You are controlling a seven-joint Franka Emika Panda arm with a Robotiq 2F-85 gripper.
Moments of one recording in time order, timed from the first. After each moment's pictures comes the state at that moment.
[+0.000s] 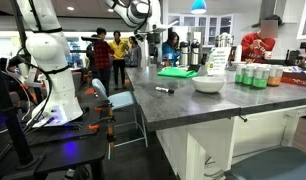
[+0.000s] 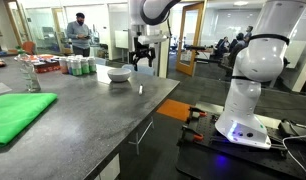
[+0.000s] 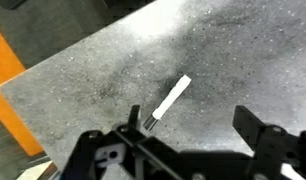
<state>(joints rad) 0.04 -0.13 0.04 -2.30 -0.13 2.15 0.63</state>
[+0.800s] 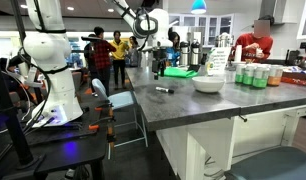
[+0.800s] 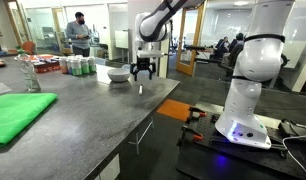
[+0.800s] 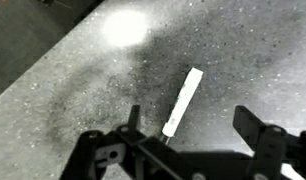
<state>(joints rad) -0.04 0.04 -0.01 -2.34 0.05 2.36 0.63</state>
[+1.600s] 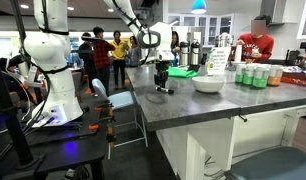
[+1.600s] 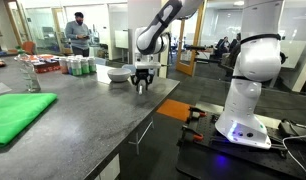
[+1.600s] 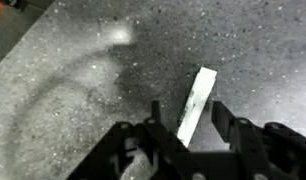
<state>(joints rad) -0.02 0.18 -0.04 -2.33 0.11 2.49 0.64</state>
